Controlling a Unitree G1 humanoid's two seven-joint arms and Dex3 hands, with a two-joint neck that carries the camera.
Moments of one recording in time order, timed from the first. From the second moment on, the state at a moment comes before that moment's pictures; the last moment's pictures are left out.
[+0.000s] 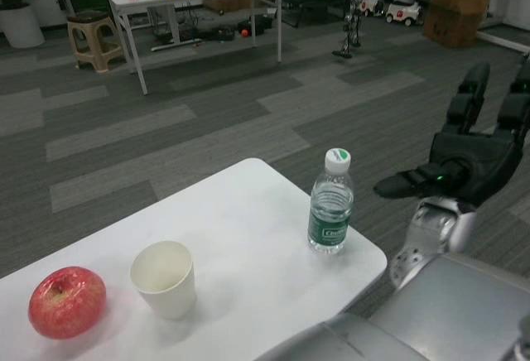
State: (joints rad) left arm -0.67 0.22 -0.13 0.83 -0.57 -0.72 0.00; right arm 0.33 -0.23 -0.73 -0.25 1.15 -0.87 0.01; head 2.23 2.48
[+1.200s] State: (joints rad) left arm -0.67 0.22 -0.13 0.83 -0.57 -0.72 0.00; right arm 0.35 -0.32 -1.34 -0.27 0.86 0.38 0.51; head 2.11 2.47
